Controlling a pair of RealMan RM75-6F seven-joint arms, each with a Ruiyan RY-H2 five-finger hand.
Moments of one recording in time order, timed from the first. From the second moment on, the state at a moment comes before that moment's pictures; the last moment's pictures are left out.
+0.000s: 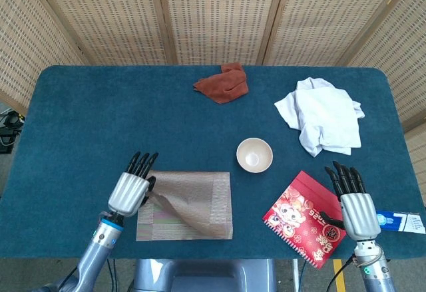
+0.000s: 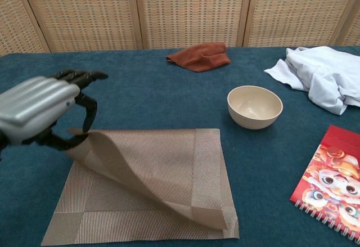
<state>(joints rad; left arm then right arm) -0.36 -1.67 -0.19 -1.60 1.49 1.16 0.71 0.11 -1.32 0.05 -1.61 -1.57 1.49 -0.11</state>
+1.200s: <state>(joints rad) -0.83 -1.91 -0.43 -0.94 1.20 1.17 0.76 0.14 -1.38 0.10 -1.50 -1.47 1.45 -0.14</state>
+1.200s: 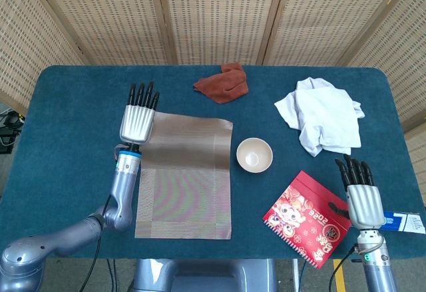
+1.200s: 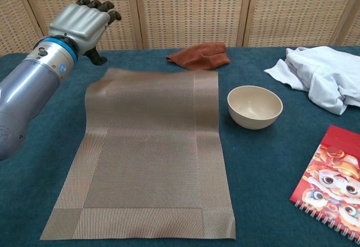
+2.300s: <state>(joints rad) -0.24 -1.39 0.01 -1.69 1.43 1.62 0.56 0.17 -1.35 -0.02 -1.47 -1.67 1.44 -0.07</state>
